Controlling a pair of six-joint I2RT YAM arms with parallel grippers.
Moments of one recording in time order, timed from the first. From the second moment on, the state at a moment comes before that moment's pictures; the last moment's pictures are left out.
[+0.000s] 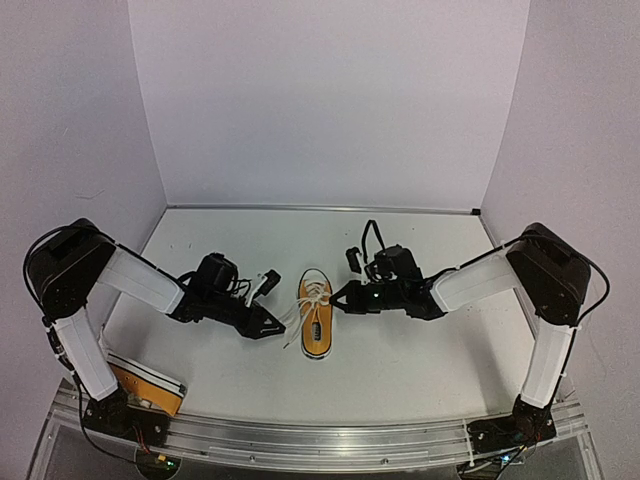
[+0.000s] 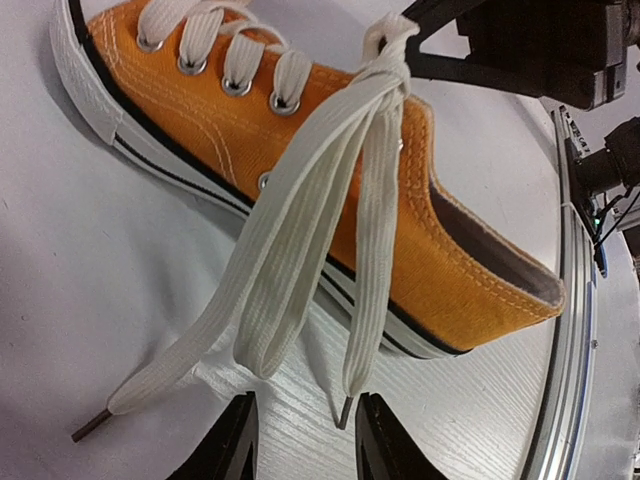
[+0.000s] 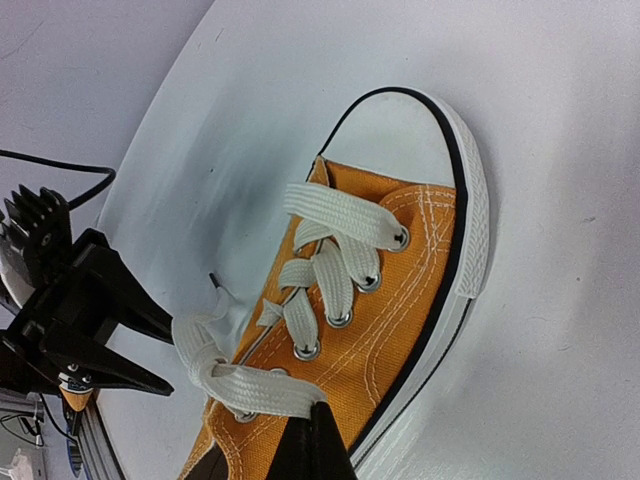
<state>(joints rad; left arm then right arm) -0.66 1.76 0.70 0.29 0.61 -0.13 0.76 1.91 0.94 0.39 -0.31 0.61</state>
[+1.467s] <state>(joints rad) -0.60 1.81 0.88 0.08 0.52 -0.06 0.77 1.87 1.06 0.04 -0.11 0.45</state>
